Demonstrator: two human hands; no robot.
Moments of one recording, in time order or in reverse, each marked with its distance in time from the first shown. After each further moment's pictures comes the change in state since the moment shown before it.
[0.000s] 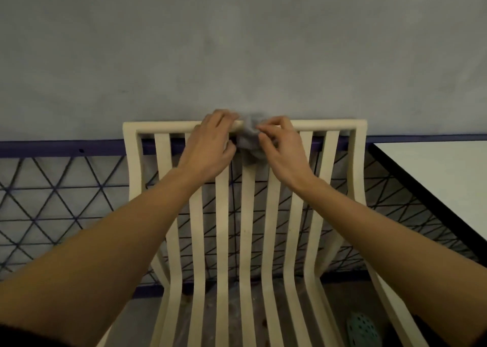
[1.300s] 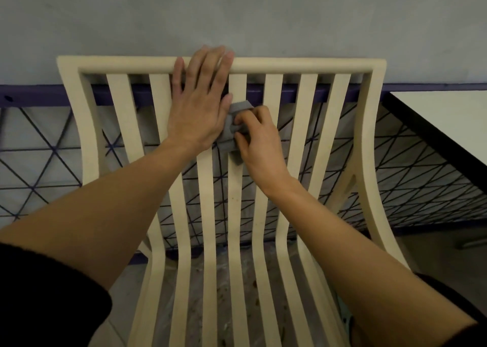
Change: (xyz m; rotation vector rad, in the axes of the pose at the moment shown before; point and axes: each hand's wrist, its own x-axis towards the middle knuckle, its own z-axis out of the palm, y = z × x) left_hand -0.002 -0.016 0.075 0.395 0.155 0.031; right_hand -0.051 0.039 0.065 -0.139 0.023 0.026
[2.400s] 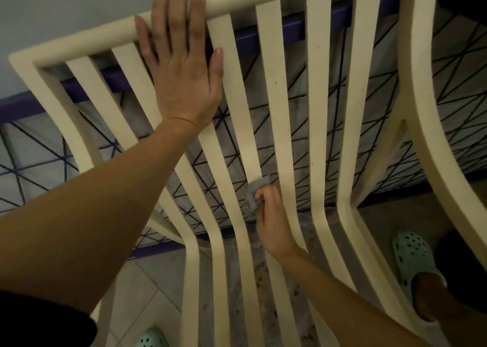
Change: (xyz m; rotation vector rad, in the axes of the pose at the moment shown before) left_hand 0.002 0.004 0.022 0.145 0.187 -0.007; right_hand -0.180 0.046 0.118 0.389 -0.094 0.465
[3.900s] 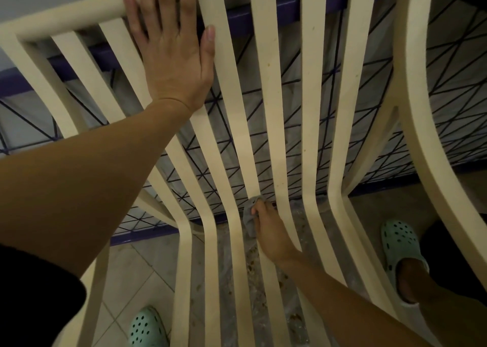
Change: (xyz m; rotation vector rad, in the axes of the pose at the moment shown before) left_hand 0.000 0.006 -0.014 0.073 -0.256 -0.074; right_hand -0.044 0.054 0.004 -0.442 -0.220 0.007
